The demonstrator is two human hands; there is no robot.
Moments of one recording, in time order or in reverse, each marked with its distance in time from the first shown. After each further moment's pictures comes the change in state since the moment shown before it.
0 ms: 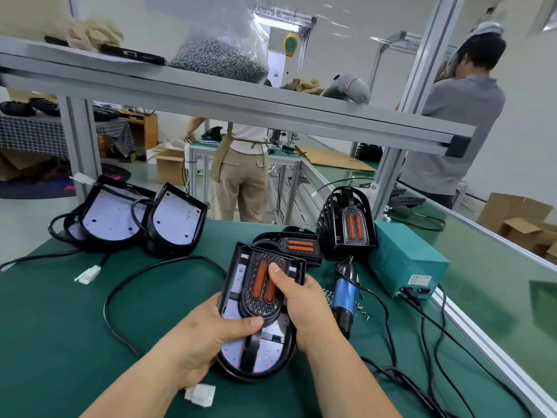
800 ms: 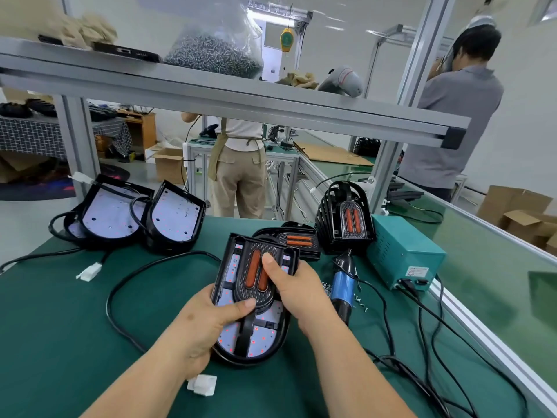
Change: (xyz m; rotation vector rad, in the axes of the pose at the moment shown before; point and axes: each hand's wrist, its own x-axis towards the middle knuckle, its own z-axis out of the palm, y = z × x) left_hand 0.000 0.002 0.003 0.003 0.166 0.042; right_hand 0.001 -0.009 0.001 -0.456 0.026 -0.172
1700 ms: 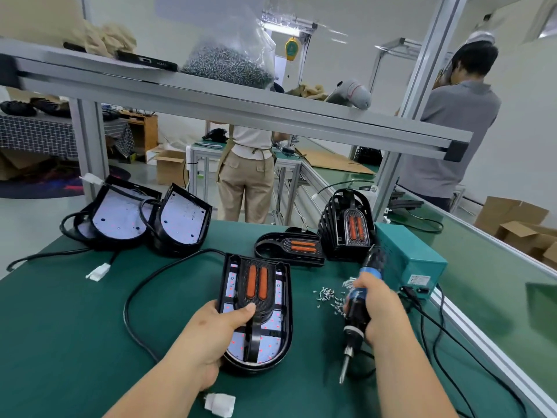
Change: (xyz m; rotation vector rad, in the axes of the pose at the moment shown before) left_hand -0.006 -0.008 0.001 0.047 0.163 -0.164; right_hand 0.002 0.013 -0.095 0.381 0.406 0.382
